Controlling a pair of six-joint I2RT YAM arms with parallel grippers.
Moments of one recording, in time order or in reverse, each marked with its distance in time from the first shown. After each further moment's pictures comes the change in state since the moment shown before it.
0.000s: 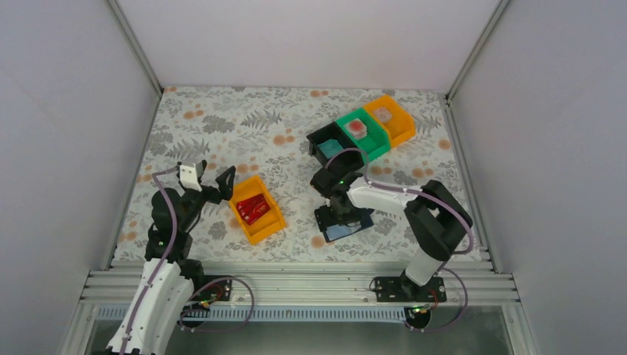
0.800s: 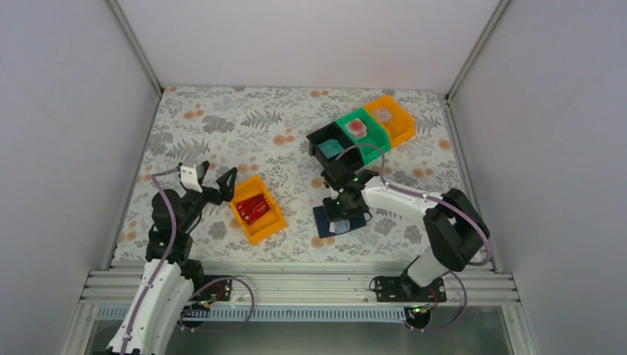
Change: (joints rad) left arm 0.003 -0.008 -0.016 0.025 0.034 -0.035; right arm -0.048 -0.065 -0.023 0.050 -0.057 0.004
